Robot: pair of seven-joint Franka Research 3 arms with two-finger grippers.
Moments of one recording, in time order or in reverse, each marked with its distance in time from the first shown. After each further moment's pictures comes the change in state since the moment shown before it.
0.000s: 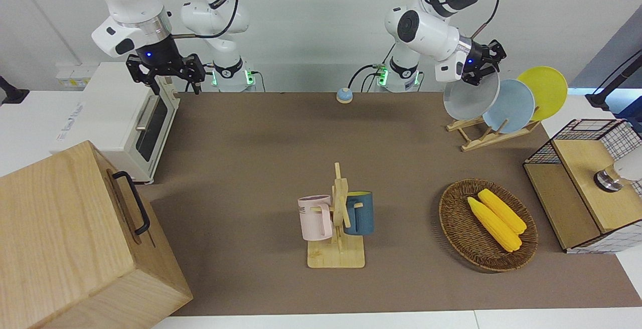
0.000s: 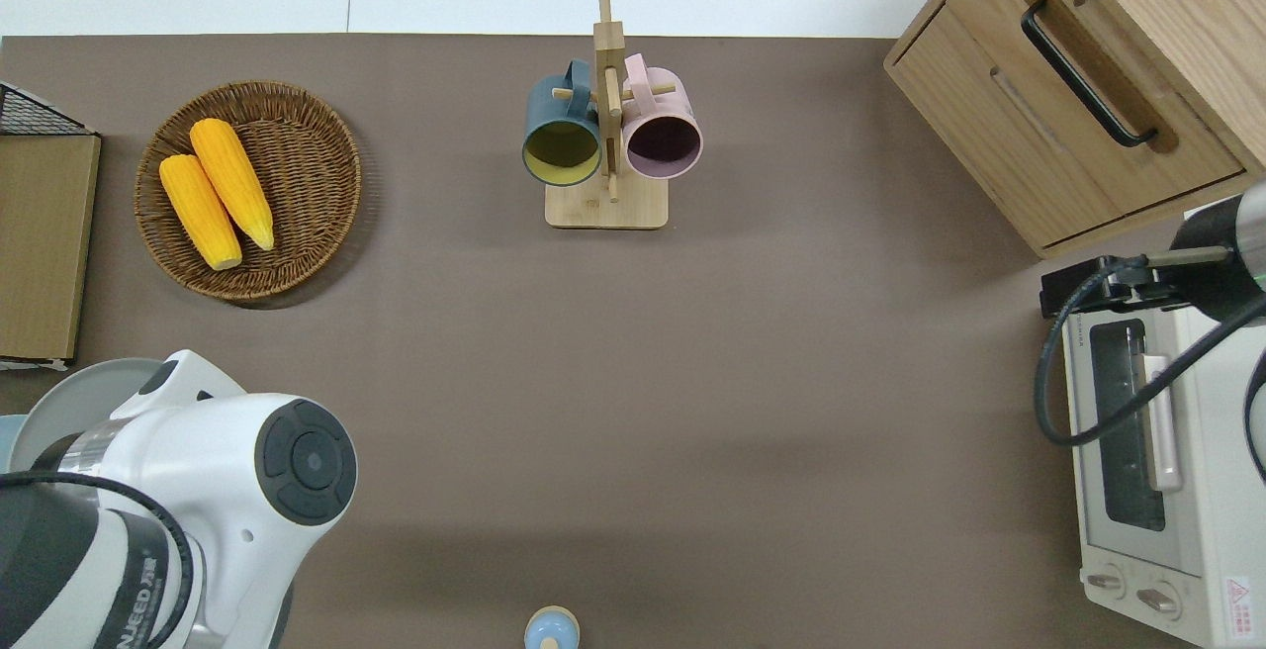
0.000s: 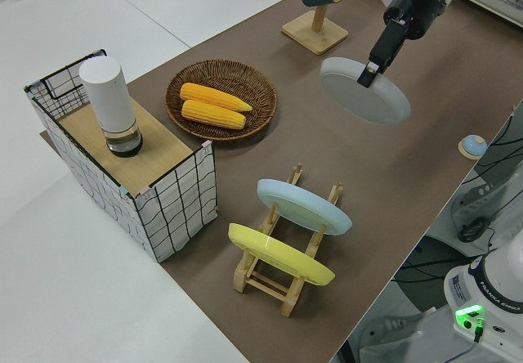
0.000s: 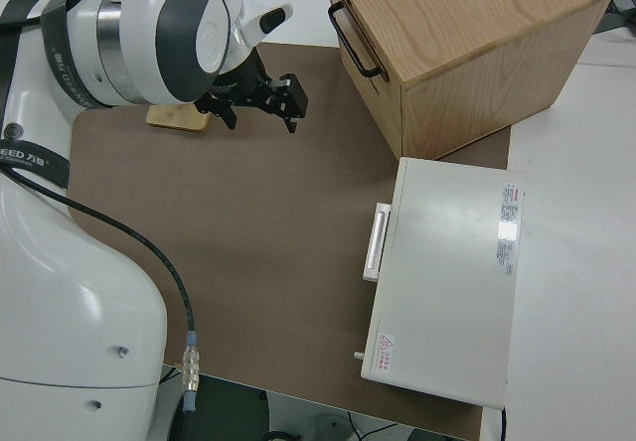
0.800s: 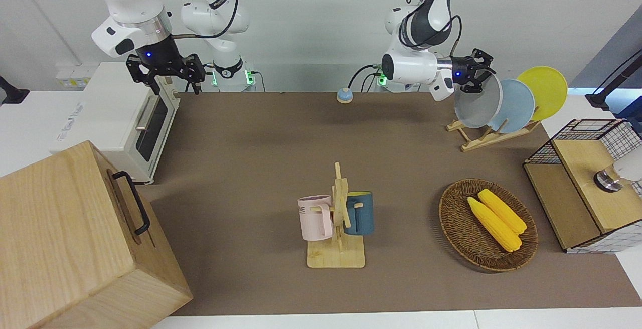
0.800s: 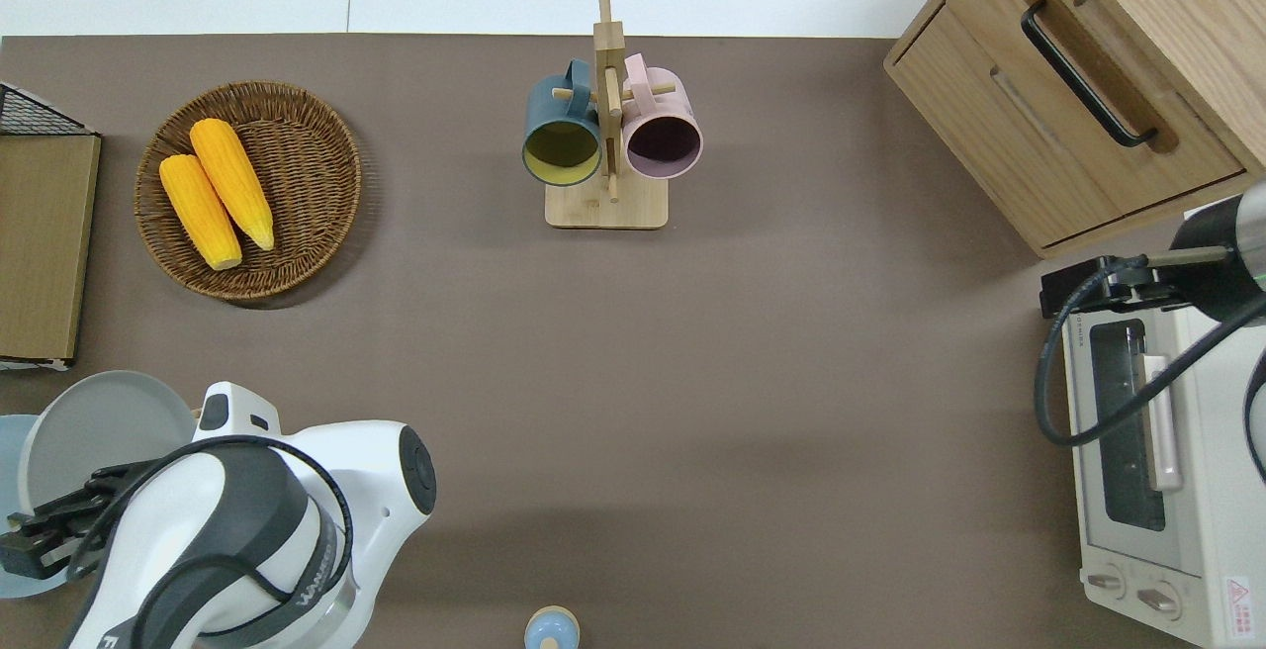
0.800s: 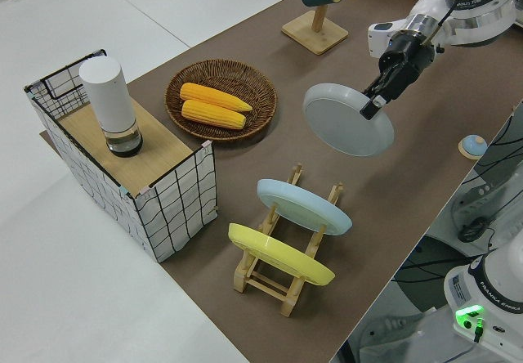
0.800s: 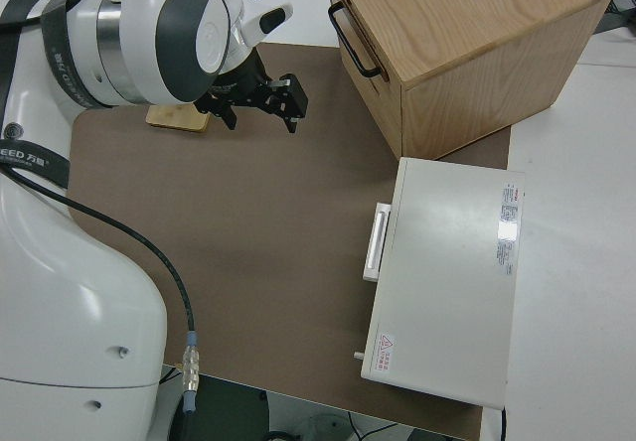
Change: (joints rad) left arm -0.001 0.099 -0.090 -0.174 0.197 -0.143 -0.544; right arm 0.000 0.000 0.000 0.000 0.000 0.000 0.000
